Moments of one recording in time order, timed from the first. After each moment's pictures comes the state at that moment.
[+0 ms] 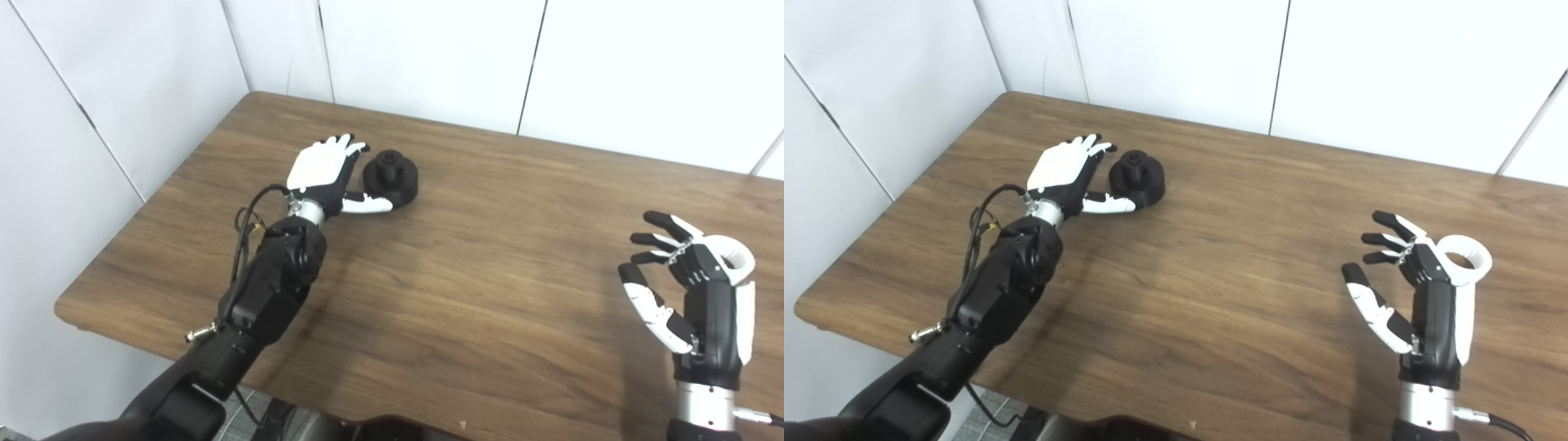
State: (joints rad) left arm -0.30 0.41 -0.16 0.13 0.86 0.35 -0.07; right arm -0.03 -0.05 0.11 -0.03 -0.23 -0.42 -0.16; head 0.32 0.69
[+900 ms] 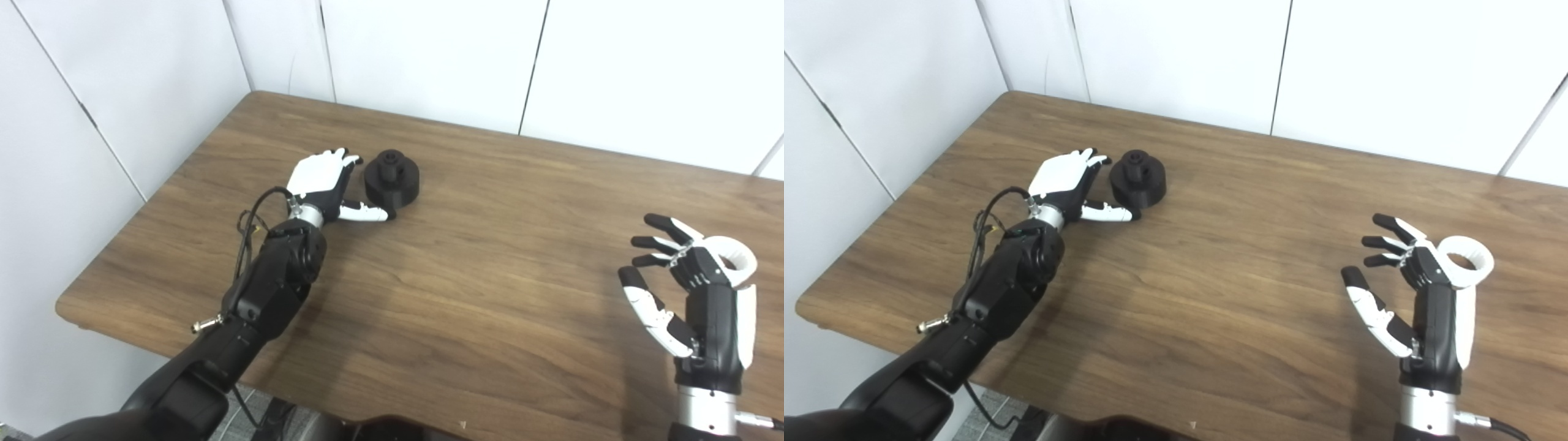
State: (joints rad) left arm -0.35 0.41 -0.19 0.25 0.85 0.36 -0.05; right arm -0.01 -0.04 0.10 -0.05 -0.25 -0.42 -0.16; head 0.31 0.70
